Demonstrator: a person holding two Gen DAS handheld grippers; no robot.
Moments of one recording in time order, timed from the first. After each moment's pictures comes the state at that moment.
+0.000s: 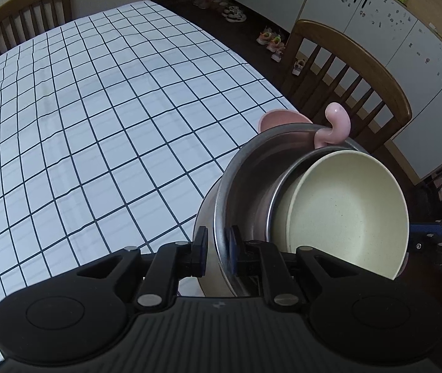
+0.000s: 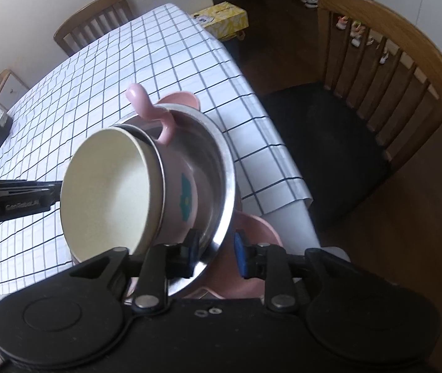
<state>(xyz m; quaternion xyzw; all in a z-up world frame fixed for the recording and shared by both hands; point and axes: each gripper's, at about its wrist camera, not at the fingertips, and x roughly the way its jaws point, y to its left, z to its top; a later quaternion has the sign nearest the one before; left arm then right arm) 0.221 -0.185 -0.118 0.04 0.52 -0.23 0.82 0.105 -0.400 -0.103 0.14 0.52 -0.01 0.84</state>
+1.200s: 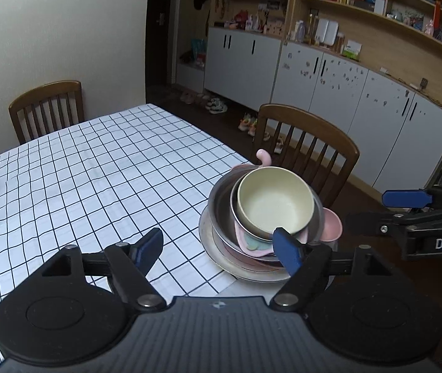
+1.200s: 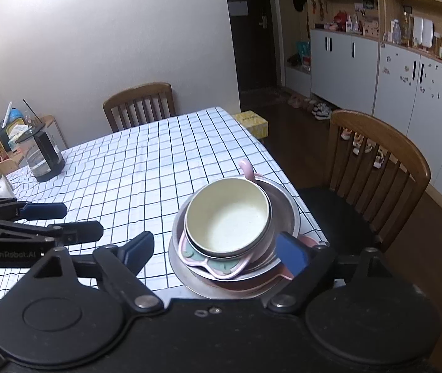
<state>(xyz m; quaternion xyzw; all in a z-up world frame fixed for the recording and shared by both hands) 0.049 -0.106 -0.017 0.04 0.34 -0.26 0.90 -0.022 -0.296 -0.020 0.08 0.32 0.00 0.95</state>
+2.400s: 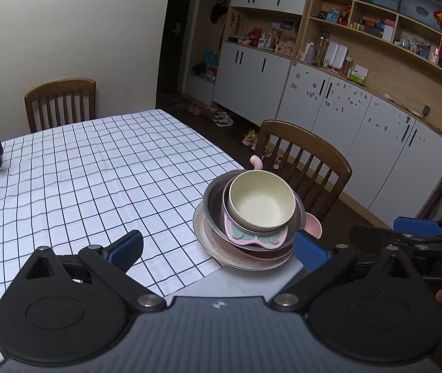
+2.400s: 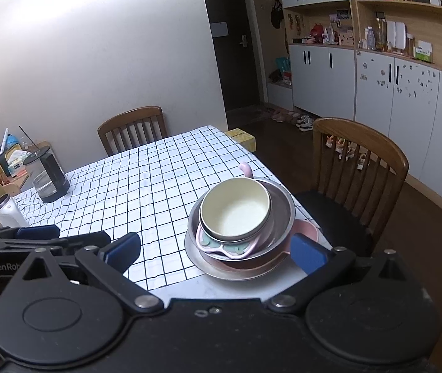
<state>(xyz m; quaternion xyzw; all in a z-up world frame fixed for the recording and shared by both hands) -0.004 -0.088 -0.003 0.00 0.32 -0.24 0.91 -0.088 -0.269 -0.007 0.11 0.28 -0.04 0.95</state>
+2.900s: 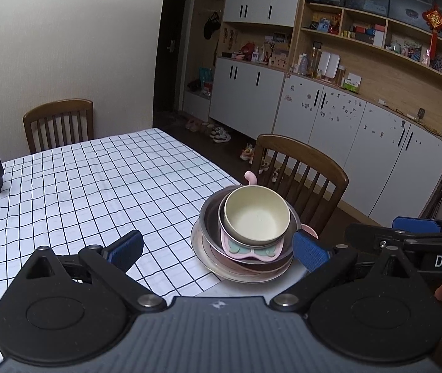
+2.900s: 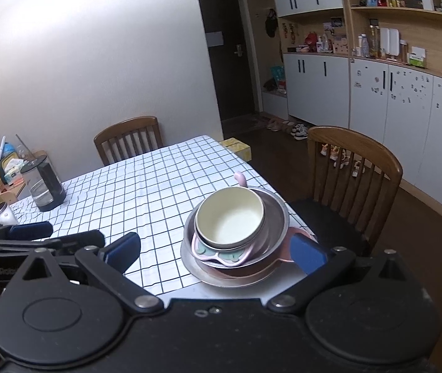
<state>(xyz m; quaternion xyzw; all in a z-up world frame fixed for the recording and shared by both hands) -0.014 -0.090 0.006 0.01 0.29 -0.25 0.93 -0.095 -0.270 -0.004 0.11 0.26 -0.06 0.96</state>
